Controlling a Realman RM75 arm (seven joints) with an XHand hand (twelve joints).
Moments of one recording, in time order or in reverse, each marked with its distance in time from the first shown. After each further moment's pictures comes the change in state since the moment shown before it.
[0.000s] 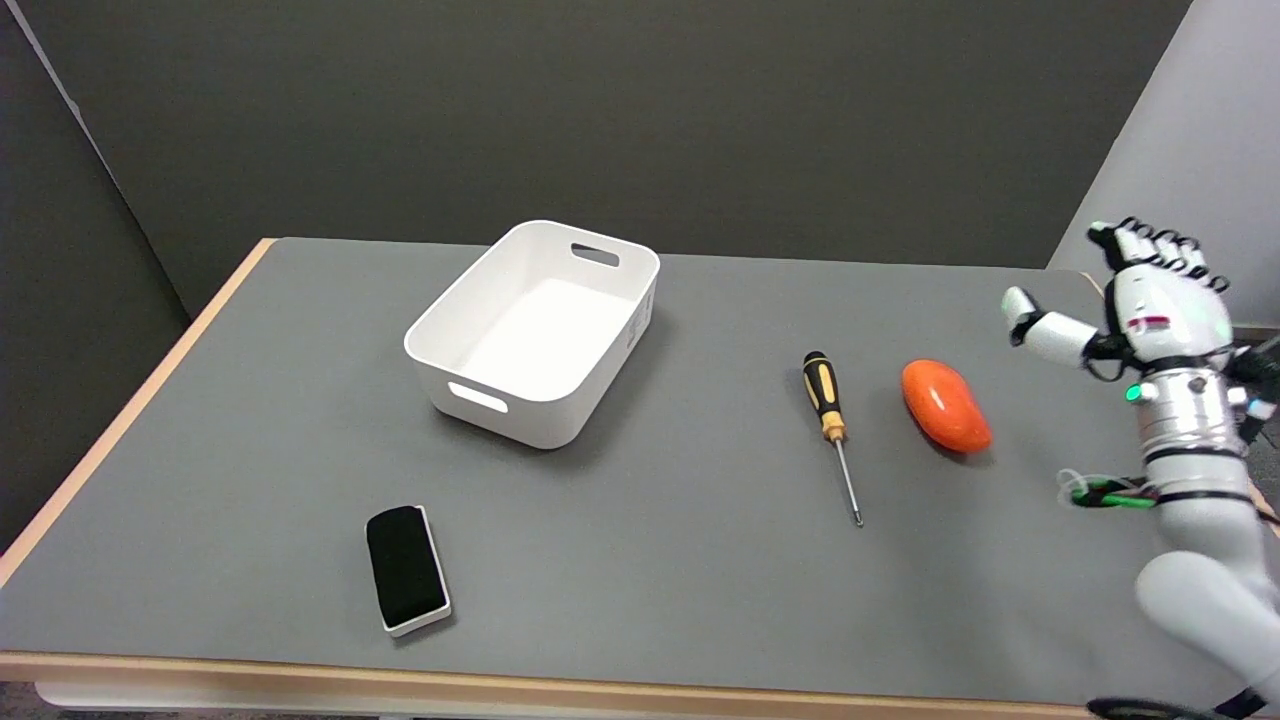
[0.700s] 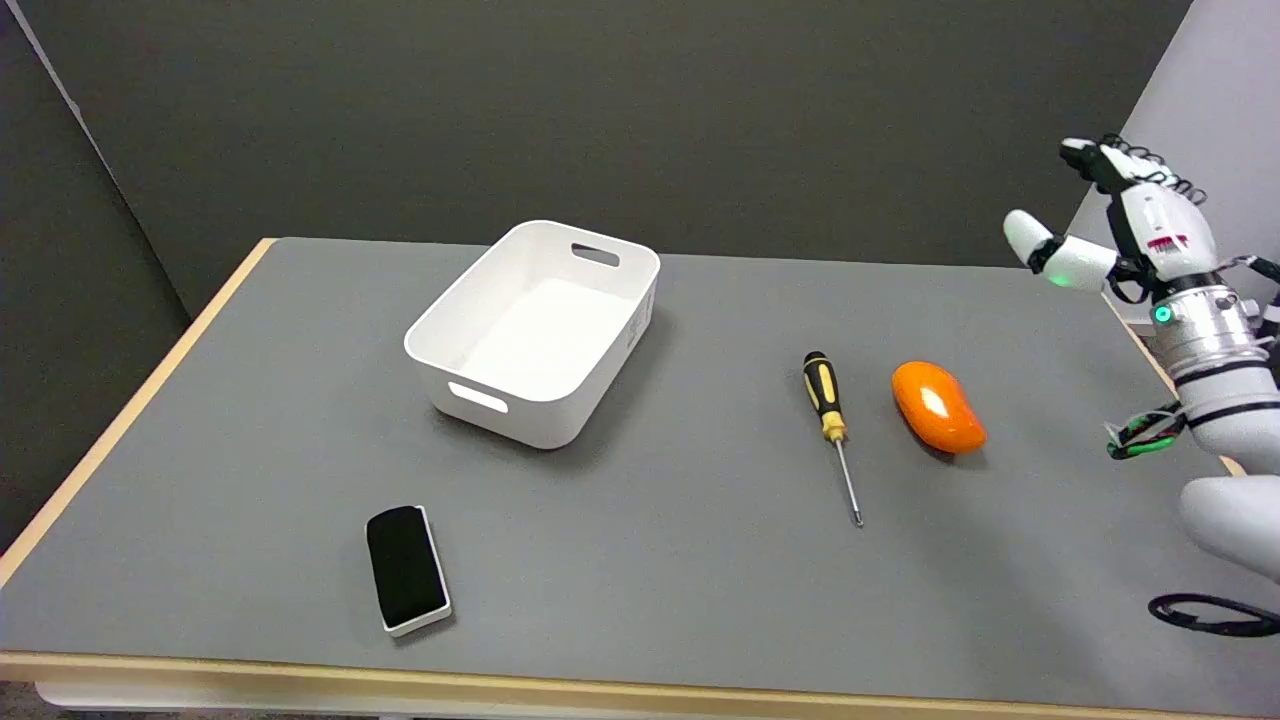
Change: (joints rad) arm 0.299 0.197 -0.080 -0.476 -0.554 0.058 0.920
